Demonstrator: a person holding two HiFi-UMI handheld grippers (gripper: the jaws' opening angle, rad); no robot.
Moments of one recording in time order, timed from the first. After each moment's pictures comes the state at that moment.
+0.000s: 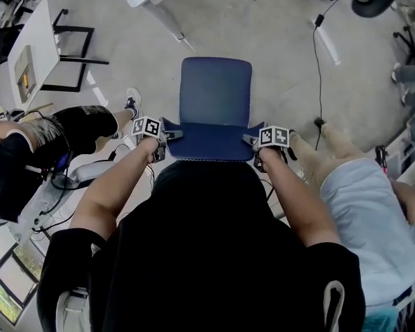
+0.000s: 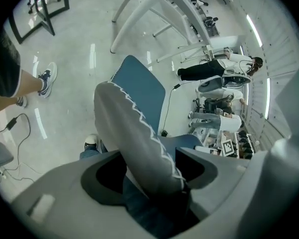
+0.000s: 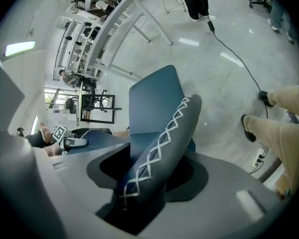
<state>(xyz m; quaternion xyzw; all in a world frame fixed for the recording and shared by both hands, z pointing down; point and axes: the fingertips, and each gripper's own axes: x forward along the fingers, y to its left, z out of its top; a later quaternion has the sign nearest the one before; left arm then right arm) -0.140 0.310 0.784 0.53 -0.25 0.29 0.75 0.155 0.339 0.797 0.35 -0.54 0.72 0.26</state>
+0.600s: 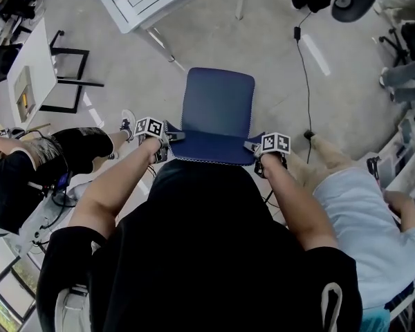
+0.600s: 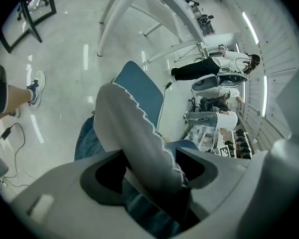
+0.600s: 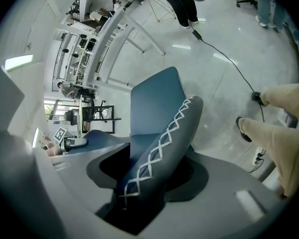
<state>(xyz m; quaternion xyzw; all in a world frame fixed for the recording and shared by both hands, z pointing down) -0.076 0.241 0.768 0.55 -0.24 0.29 0.75 0.214 0.303 0.779 0.38 -0.52 0.73 0.22</state>
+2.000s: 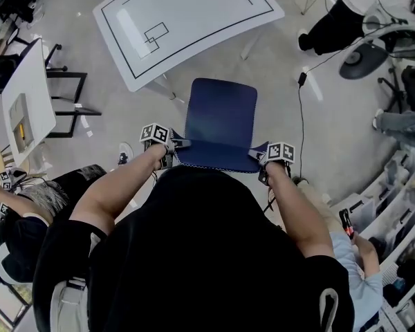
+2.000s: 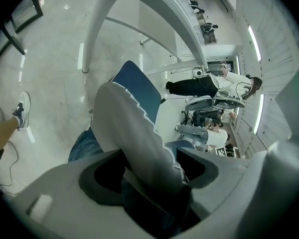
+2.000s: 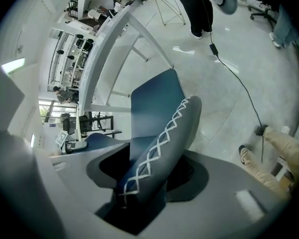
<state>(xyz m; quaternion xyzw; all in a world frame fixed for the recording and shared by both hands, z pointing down) -0.045 -0.029 0.761 0.54 -0.23 0.24 0.78 0.248 0.016 0.761 0.39 -0.52 0.73 0.24</state>
